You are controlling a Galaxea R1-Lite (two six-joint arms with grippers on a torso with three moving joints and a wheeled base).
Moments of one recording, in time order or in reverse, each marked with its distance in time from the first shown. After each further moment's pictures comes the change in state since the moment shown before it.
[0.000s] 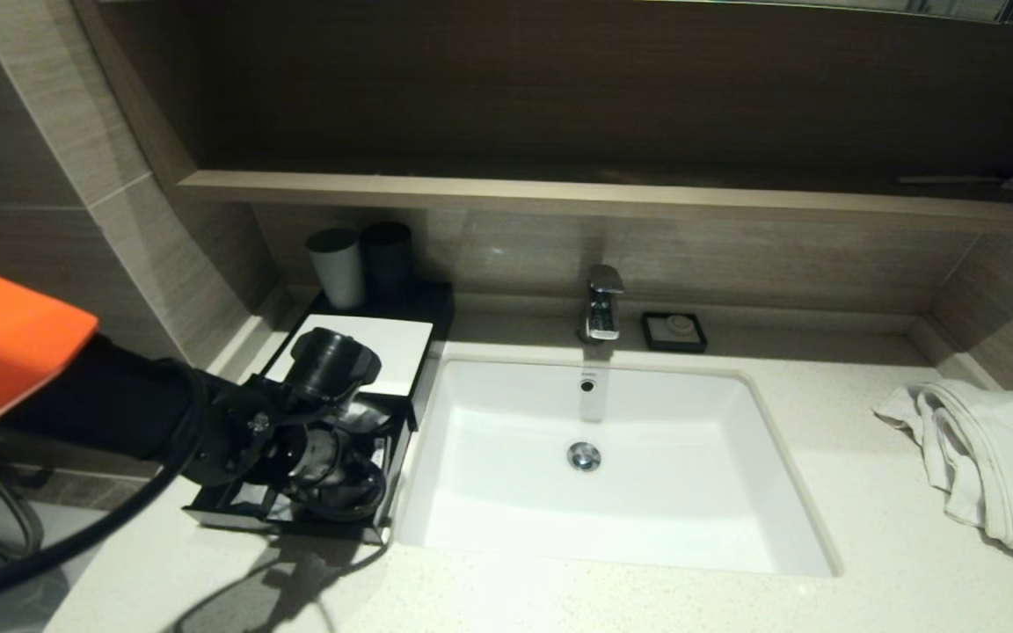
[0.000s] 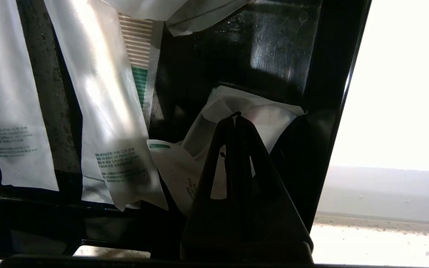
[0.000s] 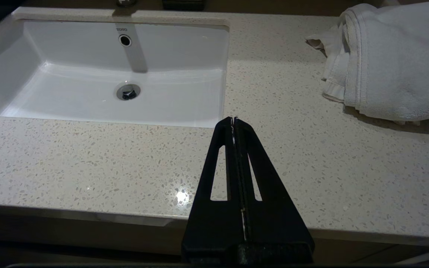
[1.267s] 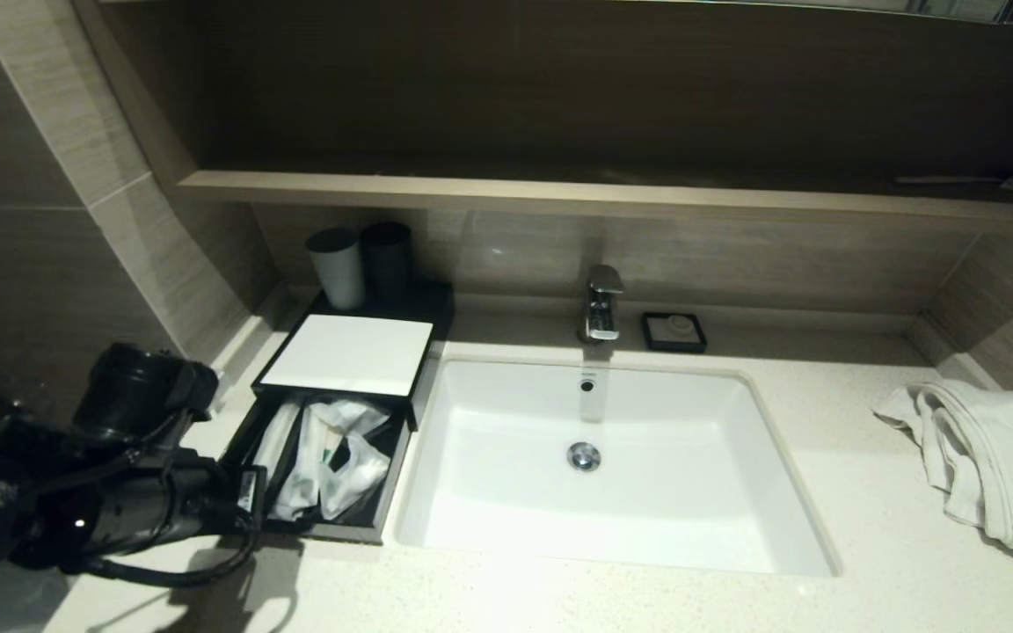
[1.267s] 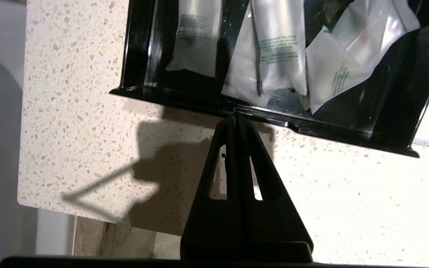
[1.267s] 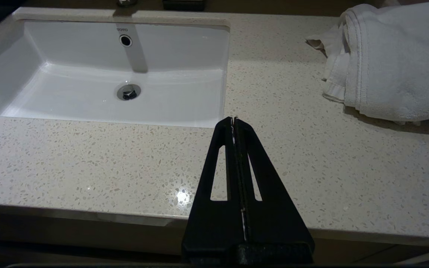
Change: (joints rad) left arm 0.161 -0.383 0.321 0.001 -0.004 0.067; right arm 0.000 0.000 0.000 0.000 0.000 0.000
